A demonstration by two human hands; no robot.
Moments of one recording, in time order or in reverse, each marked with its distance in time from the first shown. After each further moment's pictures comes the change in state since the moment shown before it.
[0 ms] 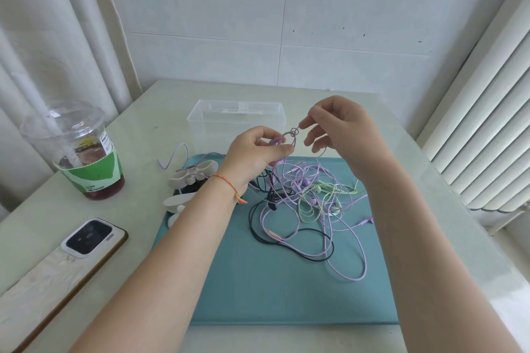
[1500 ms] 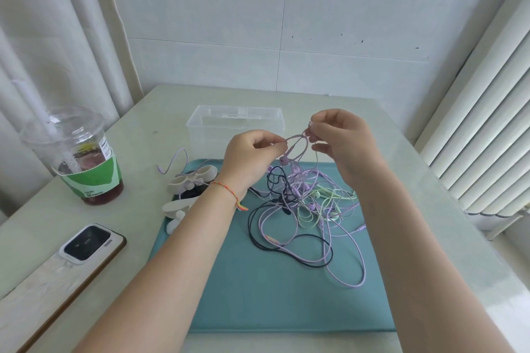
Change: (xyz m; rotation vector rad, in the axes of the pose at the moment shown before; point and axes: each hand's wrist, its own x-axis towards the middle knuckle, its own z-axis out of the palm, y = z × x) left_hand -0.005 0.009 0.003 0.060 0.120 0.098; right_hand 0.006 0.016 -0.001 0.112 0.097 0.102
